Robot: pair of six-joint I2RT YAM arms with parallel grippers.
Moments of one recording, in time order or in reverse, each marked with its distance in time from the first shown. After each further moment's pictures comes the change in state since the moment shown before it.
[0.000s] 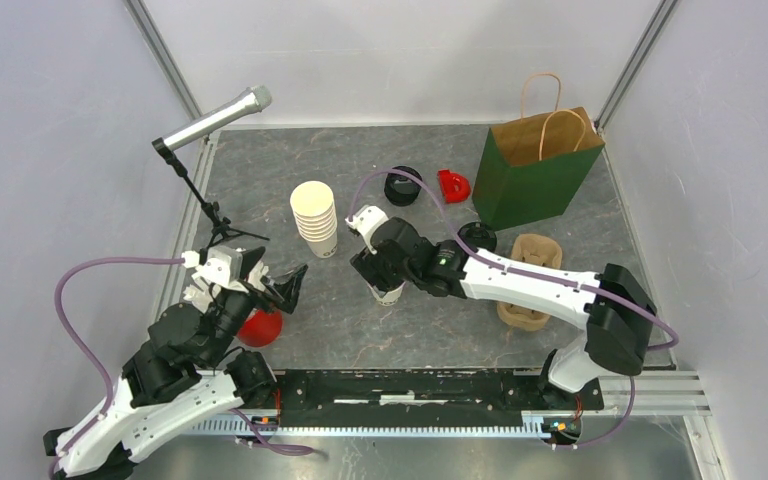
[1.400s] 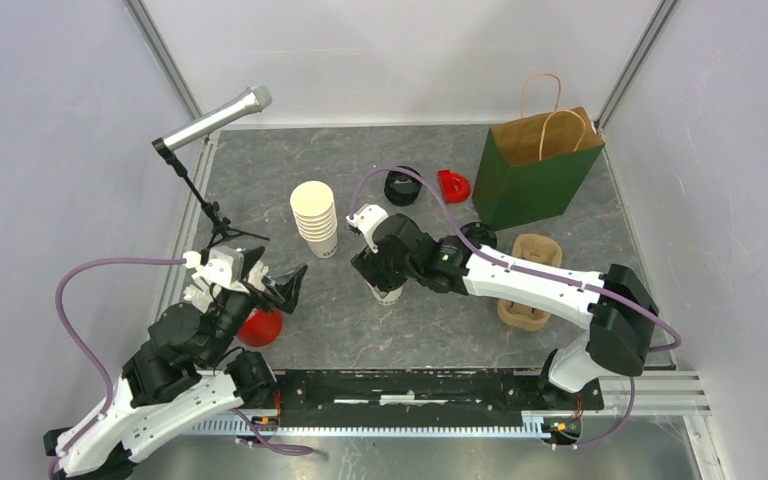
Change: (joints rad) left arm 0.000 0.001 0.000 0.000 0.002 0.023; right arm -0.018 0.005 0.028 -0.052 -0.063 -0.003
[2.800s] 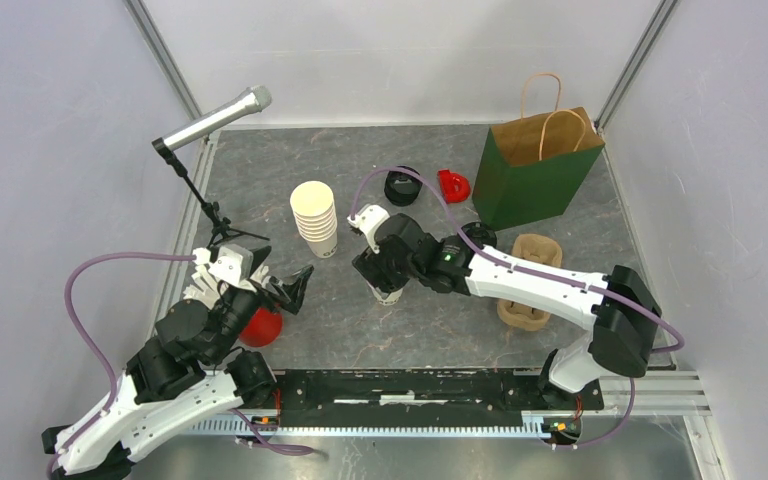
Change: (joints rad) left arm 0.000 0.034 -0.002 0.008 0.029 0.004; right arm -0.001 -0.008 -0.002 -0.013 -0.008 -0.005
